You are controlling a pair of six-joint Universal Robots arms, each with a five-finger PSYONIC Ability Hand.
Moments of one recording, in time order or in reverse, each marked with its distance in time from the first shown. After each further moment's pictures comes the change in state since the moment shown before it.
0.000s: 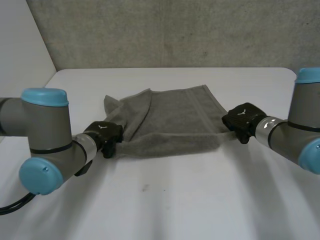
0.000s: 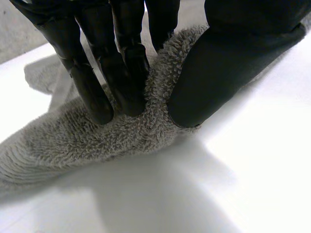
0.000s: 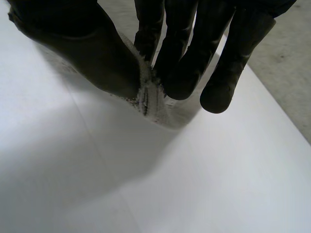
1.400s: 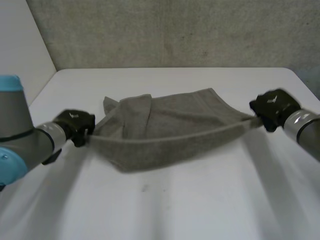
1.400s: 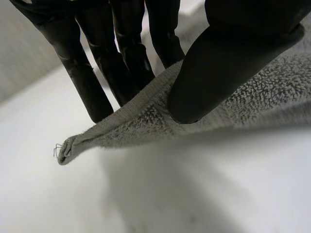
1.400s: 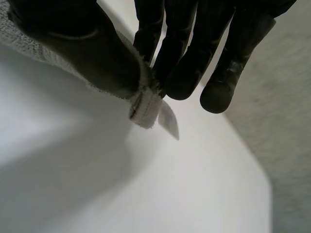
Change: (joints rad) left arm 0.195 0.108 -0.050 -0.012 0.083 0.160; right arm -0.120 -0.195 0.192 -0.171 0.011 0.000; left_hand 0.008 -0.001 -0.005 -0.002 0.014; right_hand 0.000 0.000 0.000 0.000 0.000
